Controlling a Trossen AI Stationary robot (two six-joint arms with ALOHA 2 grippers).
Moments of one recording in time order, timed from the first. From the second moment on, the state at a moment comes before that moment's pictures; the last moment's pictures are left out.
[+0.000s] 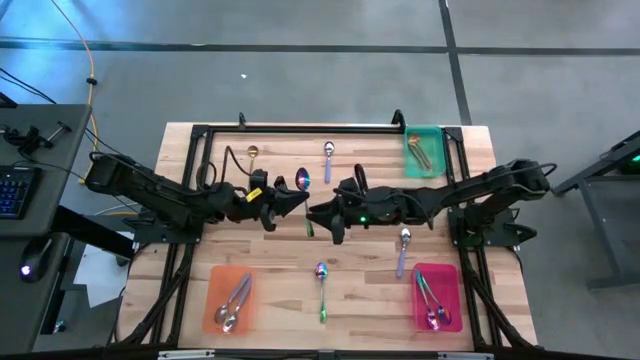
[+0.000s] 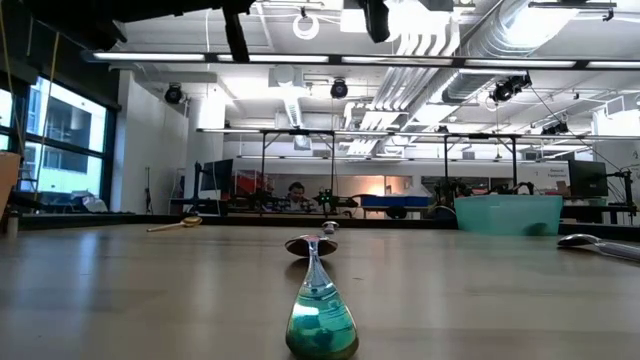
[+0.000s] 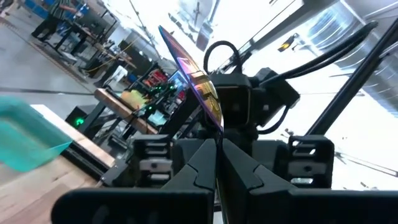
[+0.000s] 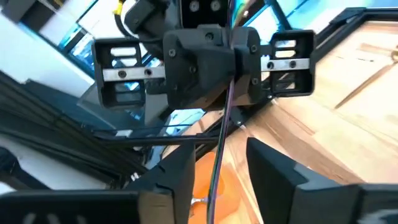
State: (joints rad) left arm -0.14 1.34 0.54 1.13 -0.26 -0.62; right arm 0.20 1.54 1.13 0.24 0.24 0.75
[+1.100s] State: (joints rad) left arm -0.15 1.34 0.54 1.01 -0.23 -0.63; right arm 0.37 1.26 1.13 -0.26 0.53 0.91
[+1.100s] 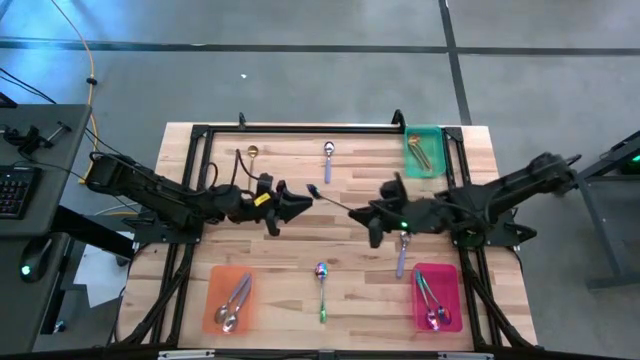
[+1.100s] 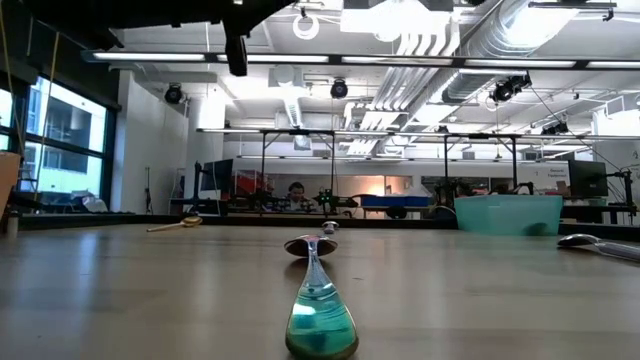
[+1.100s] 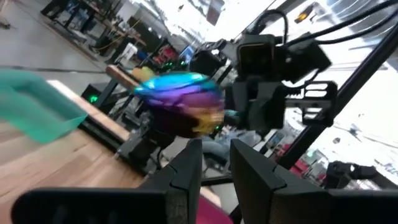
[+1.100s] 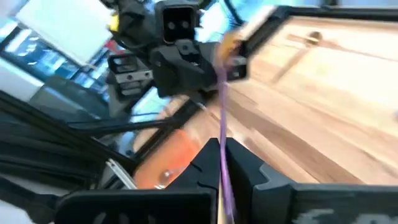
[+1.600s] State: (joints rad) left arm -0.18 1.34 0.54 0.86 -0.21 -0.65; right arm 0.86 1.18 1.14 -0.96 0.57 1.66
